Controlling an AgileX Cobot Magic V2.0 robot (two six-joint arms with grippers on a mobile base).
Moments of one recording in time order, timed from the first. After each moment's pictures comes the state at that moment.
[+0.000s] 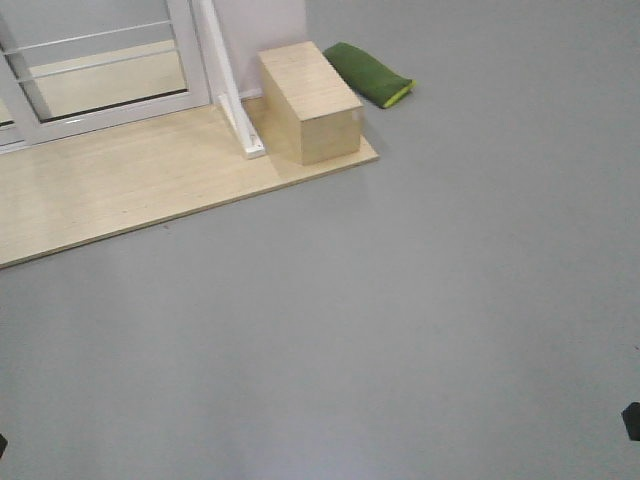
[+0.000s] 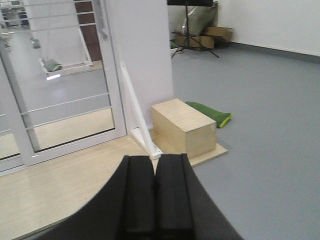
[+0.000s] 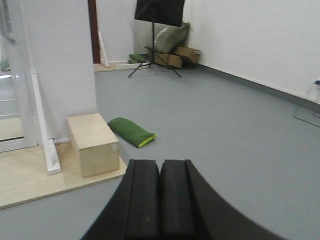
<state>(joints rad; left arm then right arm) -0.08 -0.01 0.03 0.00 0.15 0.04 -0.09 -0.01 0.03 -0.03 0.13 0.00</state>
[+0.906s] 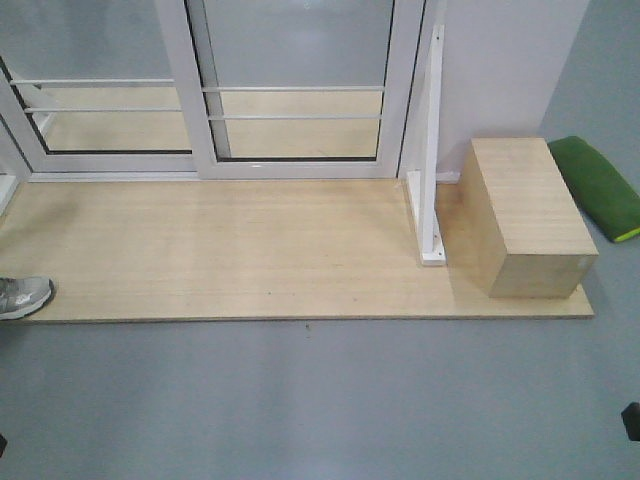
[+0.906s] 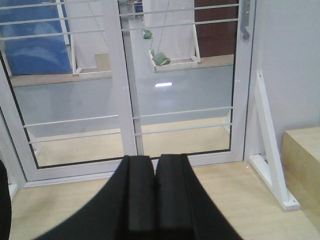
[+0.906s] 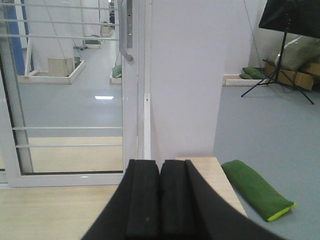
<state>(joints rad) -0.08 -0.01 0.03 0.00 0.15 0.04 -0.09 -0.01 0.03 -0.03 0.13 0.00</state>
